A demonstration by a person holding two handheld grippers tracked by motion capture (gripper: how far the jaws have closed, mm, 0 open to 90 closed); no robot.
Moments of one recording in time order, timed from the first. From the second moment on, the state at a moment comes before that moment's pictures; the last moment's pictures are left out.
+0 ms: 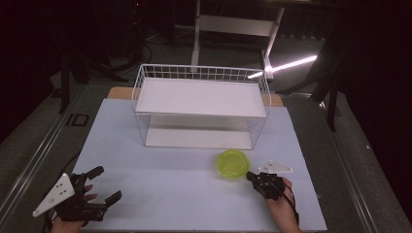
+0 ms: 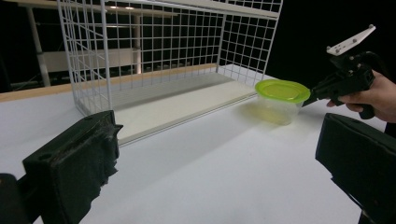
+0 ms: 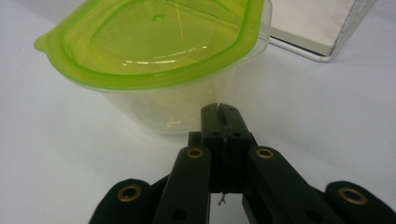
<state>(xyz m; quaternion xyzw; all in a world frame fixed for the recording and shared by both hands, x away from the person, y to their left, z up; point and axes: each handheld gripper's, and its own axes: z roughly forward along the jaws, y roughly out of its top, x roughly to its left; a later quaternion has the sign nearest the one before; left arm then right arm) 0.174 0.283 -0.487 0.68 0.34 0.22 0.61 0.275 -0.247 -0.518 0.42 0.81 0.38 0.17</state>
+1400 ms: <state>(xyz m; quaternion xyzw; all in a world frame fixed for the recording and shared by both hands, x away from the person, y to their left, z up) 0.173 0.284 -0.487 0.68 0.34 0.22 0.61 0.286 -0.230 -0.524 0.41 0.82 0.37 0.16</state>
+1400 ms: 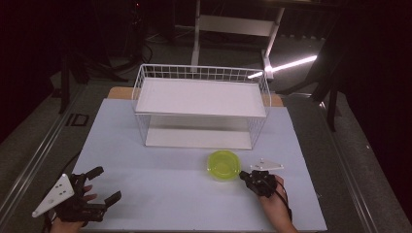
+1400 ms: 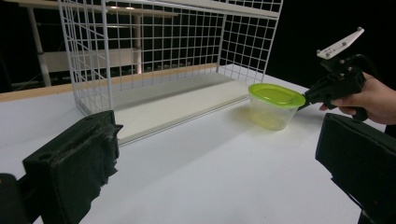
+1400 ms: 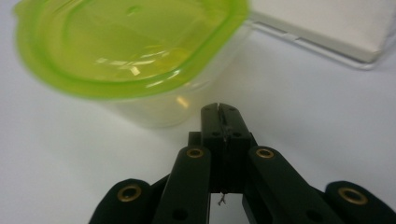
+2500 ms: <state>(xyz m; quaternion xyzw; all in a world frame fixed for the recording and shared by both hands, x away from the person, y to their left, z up) 0.172 0.283 -0.487 0.69 0.33 0.22 0.61 0.306 -0.163 -0.528 0.38 0.83 0.39 0.12</state>
